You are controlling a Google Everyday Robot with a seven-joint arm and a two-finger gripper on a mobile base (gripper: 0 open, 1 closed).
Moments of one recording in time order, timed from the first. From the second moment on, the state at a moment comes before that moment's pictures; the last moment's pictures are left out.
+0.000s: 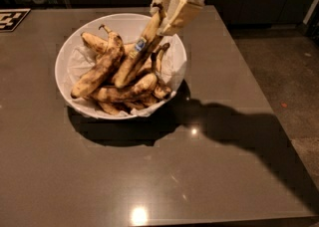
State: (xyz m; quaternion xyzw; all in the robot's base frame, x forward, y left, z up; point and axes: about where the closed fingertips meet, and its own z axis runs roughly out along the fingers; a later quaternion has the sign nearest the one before) arm 0.543 -0.011 1.043 -0.80 0.50 0.03 0.34
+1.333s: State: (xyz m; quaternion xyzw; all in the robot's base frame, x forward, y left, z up) arm 0.448 -0.085 1.032 -0.69 0.60 0.12 0.38
